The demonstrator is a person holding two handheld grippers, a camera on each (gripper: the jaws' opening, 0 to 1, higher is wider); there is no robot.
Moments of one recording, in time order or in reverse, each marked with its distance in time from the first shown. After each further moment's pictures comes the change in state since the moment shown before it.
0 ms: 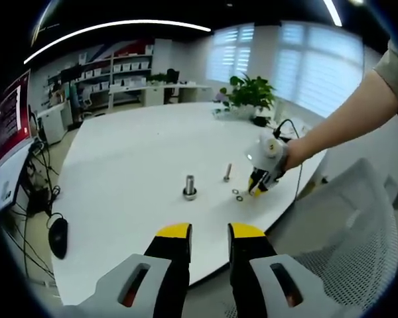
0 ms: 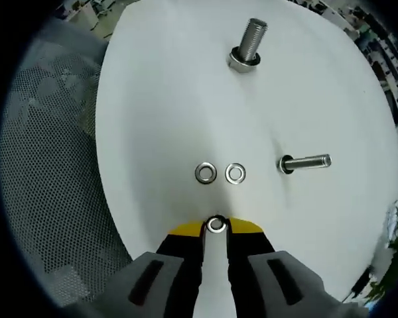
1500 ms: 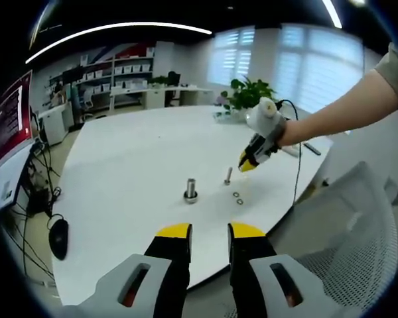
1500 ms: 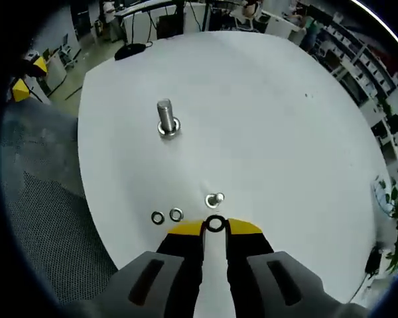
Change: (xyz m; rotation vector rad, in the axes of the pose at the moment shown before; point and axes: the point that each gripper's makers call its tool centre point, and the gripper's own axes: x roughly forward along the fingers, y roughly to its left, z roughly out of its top) left arm -0.002 0.001 0.005 -0.003 -0.025 0.005; right arm -0.061 -0.072 0.048 0.197 -0.257 -0.101
